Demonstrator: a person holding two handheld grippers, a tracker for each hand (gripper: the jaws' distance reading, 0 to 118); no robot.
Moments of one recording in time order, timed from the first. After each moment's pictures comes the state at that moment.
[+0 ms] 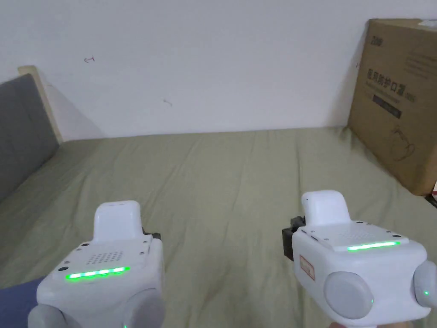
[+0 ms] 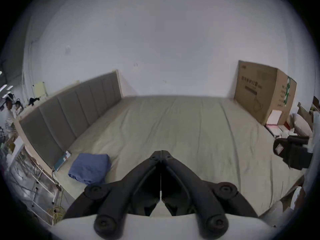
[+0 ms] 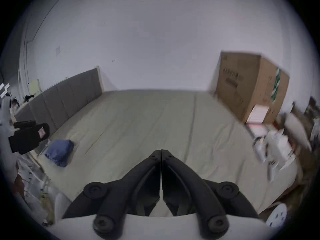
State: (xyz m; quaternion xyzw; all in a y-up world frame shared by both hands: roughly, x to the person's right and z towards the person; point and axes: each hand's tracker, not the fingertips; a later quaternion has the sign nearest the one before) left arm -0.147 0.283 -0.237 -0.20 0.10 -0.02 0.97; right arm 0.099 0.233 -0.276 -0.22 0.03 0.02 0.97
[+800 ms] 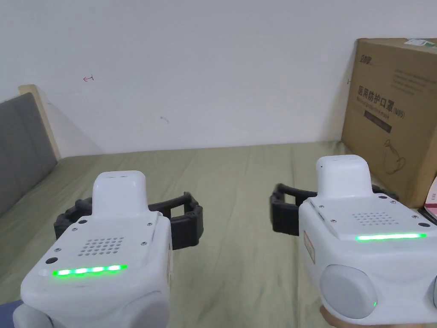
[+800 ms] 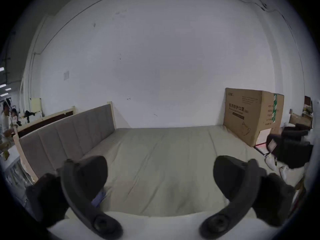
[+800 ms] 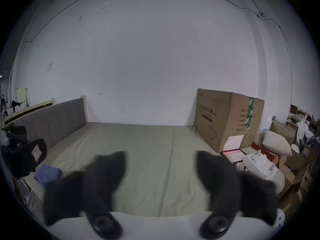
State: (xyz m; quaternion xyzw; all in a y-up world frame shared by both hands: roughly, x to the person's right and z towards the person) left arm -0.128 0.332 -0.217 -0.09 0.04 -0.02 0.99; right arm 0.094 0.329 -0.233 -0.12 -0.03 0.01 0.99
